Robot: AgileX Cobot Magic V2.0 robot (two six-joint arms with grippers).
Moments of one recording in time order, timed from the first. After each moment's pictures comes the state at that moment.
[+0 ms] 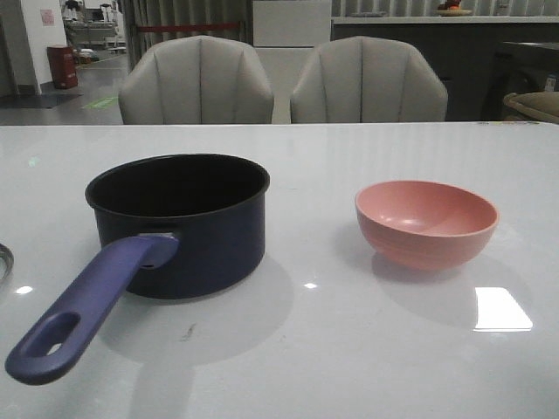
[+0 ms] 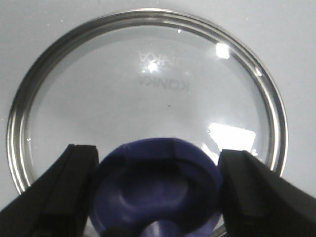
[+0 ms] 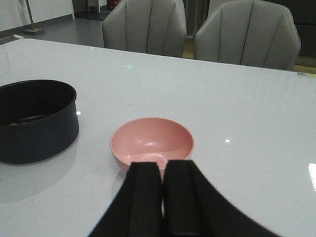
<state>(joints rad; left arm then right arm) 0.11 1.77 -1.14 -0.09 0.85 -0.04 0.29 0.16 -0.16 0.18 0.20 -0.14</state>
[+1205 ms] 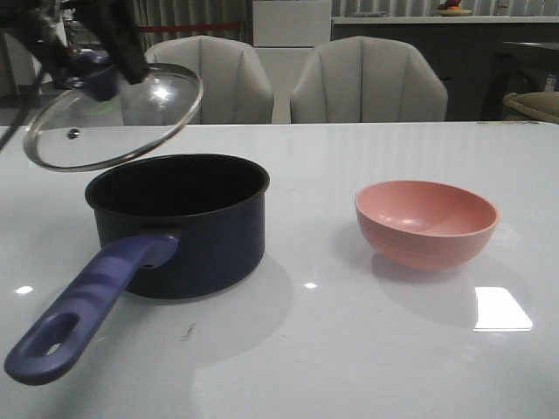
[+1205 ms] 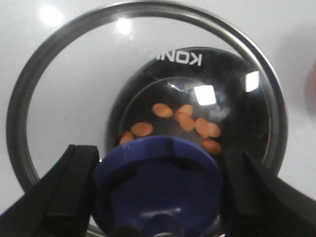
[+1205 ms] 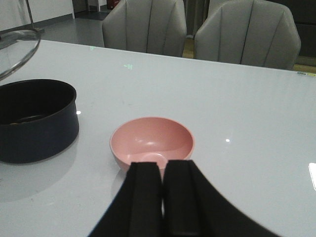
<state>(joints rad) -0.30 1.74 -1.60 -0.20 1.04 0.05 0.29 0.16 -0.16 0.18 0.20 -0.14</state>
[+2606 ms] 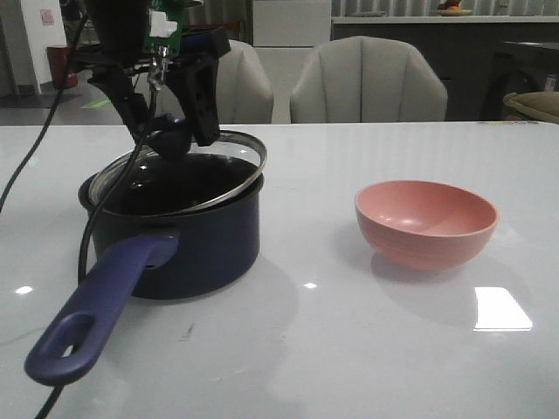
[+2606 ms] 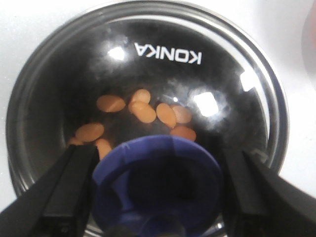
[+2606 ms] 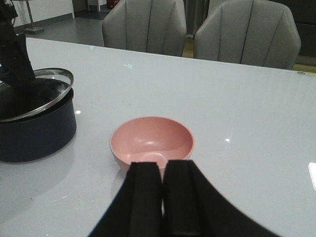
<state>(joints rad) -0.41 1.98 -1.80 -0.17 1.21 0.05 0.29 0.16 -0.16 0.18 0.20 -0.14</state>
